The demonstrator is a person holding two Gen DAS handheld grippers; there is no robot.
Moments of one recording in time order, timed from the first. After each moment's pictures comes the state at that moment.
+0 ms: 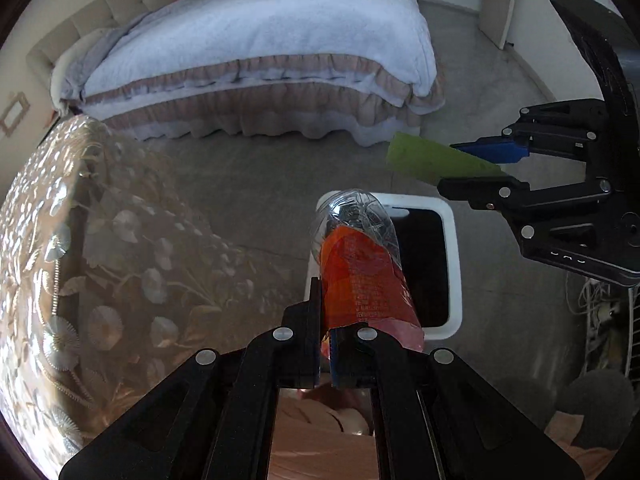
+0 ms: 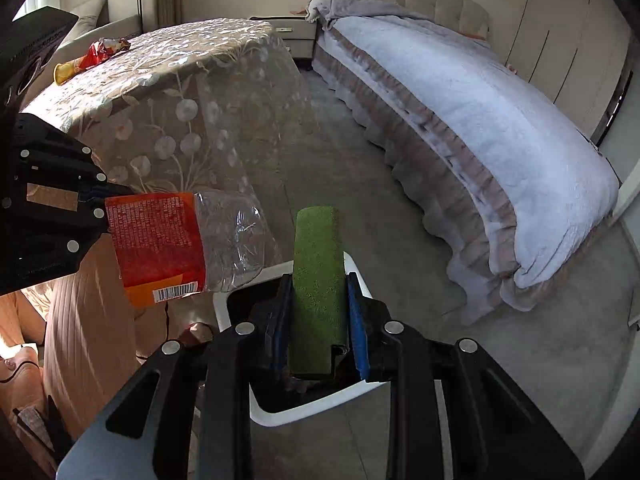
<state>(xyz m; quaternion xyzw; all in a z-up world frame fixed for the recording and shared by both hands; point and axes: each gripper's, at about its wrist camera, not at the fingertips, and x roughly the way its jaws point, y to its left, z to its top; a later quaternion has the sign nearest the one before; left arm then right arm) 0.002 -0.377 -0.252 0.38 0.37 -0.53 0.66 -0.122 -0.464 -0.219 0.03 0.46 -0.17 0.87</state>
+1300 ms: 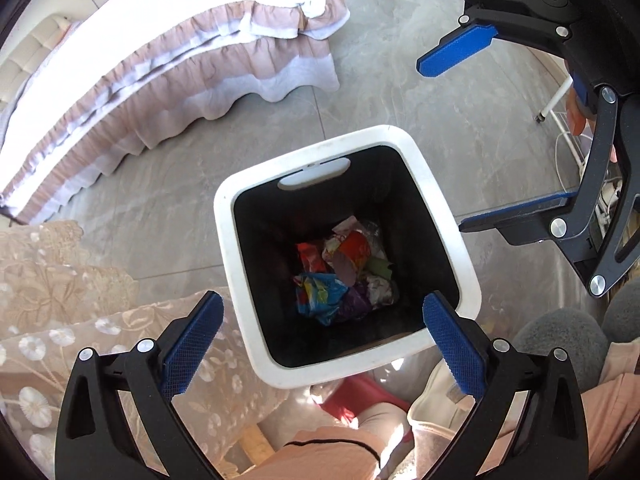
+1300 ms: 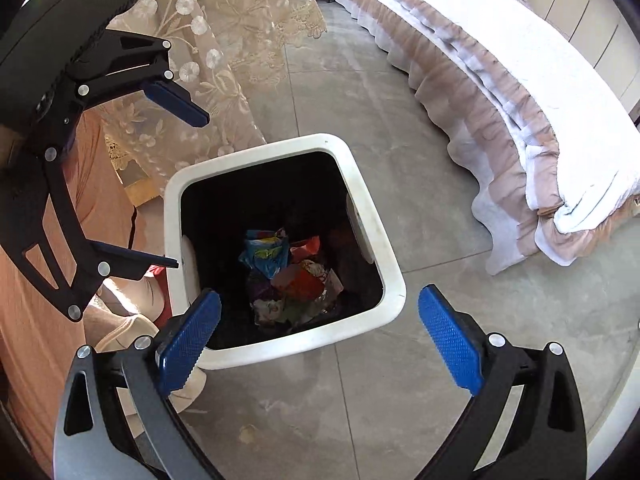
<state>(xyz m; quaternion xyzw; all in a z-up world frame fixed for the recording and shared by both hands) -0.040 -0.441 -0.335 0.50 0.32 -0.60 0.53 -0.154 -0.505 -0.312 0.03 0.54 -0.12 0.83</state>
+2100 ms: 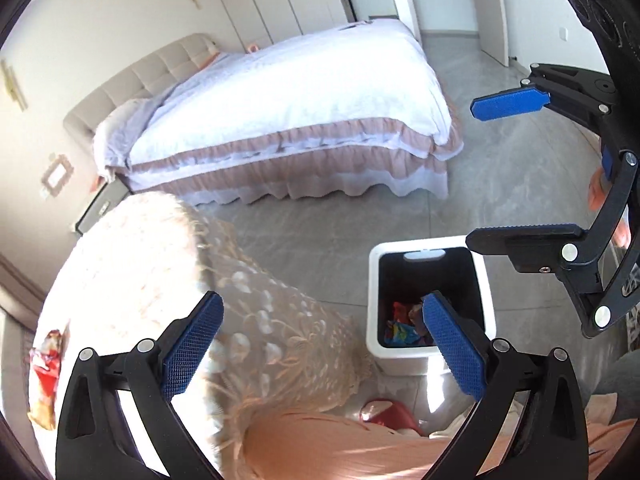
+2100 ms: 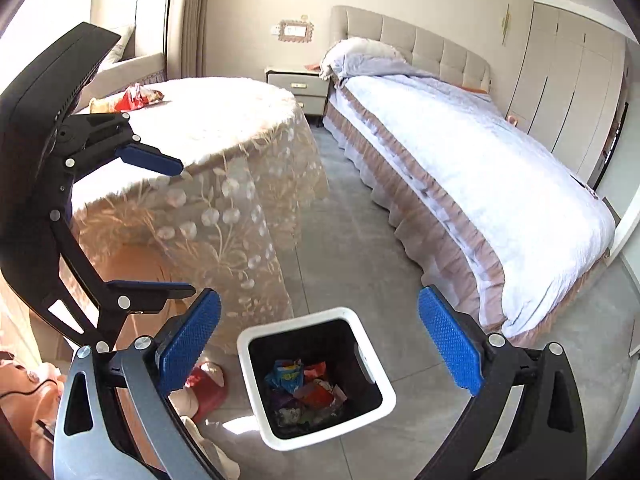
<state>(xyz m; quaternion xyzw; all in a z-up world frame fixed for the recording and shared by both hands) 0.004 -0.316 -0.154 0.36 0.23 -0.51 0.74 -0.141 -0.417 -0.146 -0.02 0.34 -0.15 0.93</state>
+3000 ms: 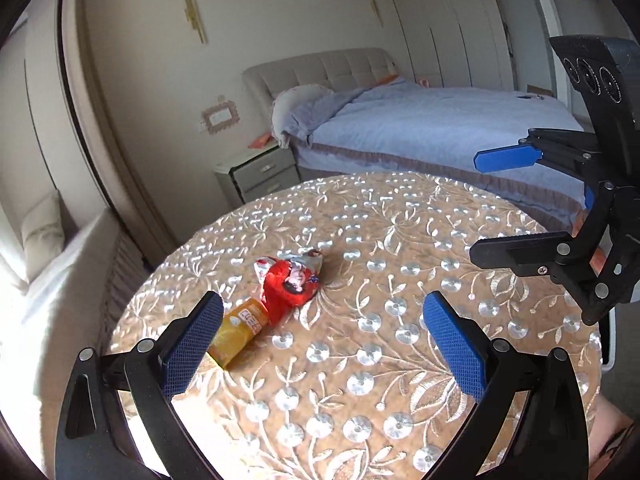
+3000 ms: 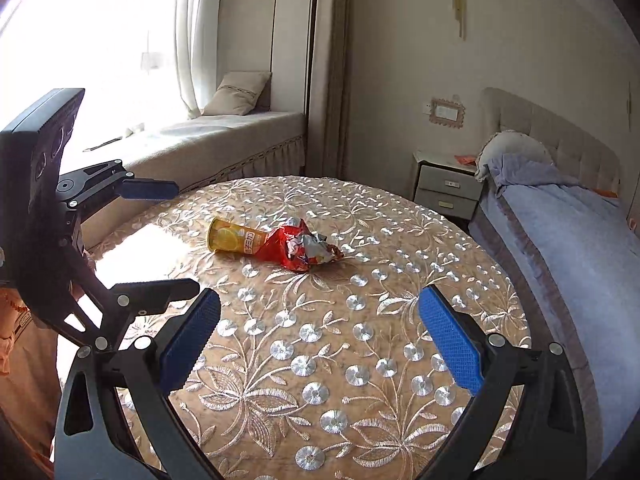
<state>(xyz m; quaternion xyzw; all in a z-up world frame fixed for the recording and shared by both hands) 0.256 -0.086 -0.072 0.23 0.21 -0.32 0.89 0.162 -0.256 -0.050 -0.06 0.26 0.10 0.96</state>
